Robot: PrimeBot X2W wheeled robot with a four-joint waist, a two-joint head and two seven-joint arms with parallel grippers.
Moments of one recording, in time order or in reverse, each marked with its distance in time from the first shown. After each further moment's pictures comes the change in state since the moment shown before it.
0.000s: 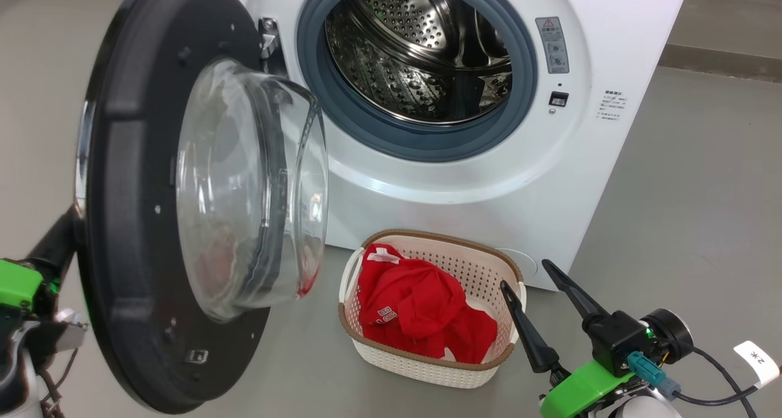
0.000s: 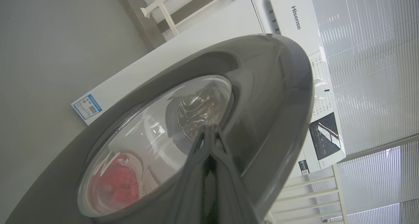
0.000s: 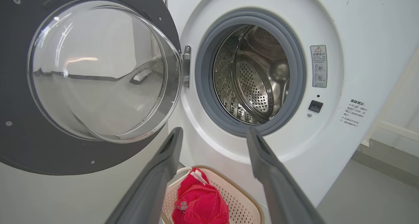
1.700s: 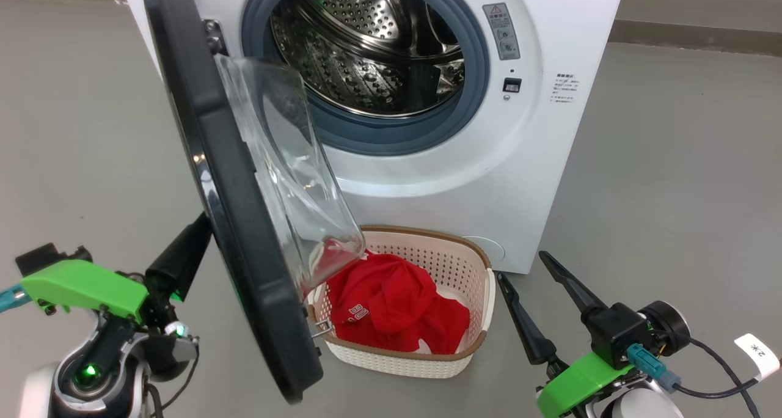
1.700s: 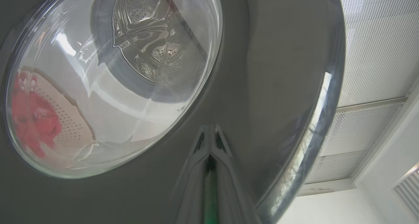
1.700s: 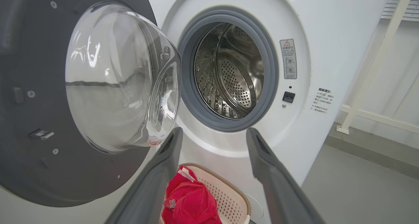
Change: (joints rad) left arm 0.099 -0.077 -0.259 -0.109 -0.325 0.068 -0.129; right arm -0.021 0.003 0.007 -0.002 0.018 0.000 0.000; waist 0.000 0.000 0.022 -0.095
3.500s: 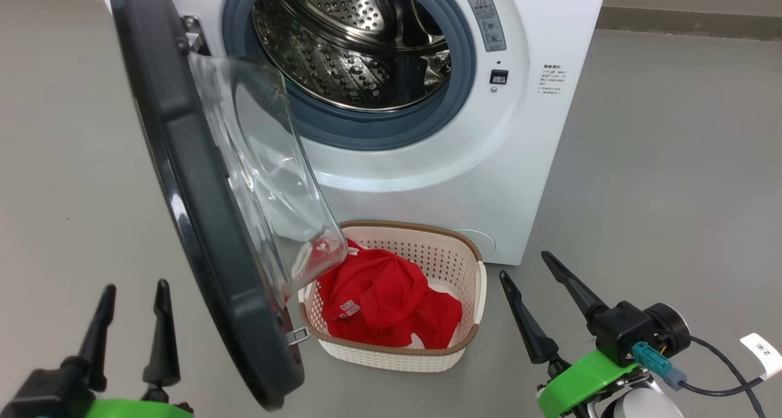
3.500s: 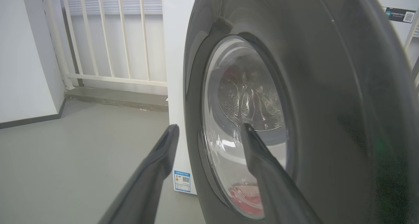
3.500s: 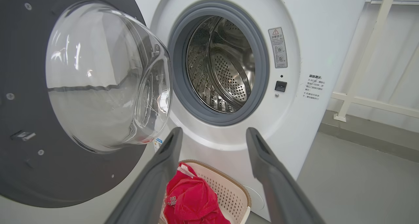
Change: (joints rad) left arm 0.282 0.171 -0.152 0.032 1.118 -0.179 -0.756; right arm 0.000 0.000 -0.001 0.005 0.044 0.000 0.000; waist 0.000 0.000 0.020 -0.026
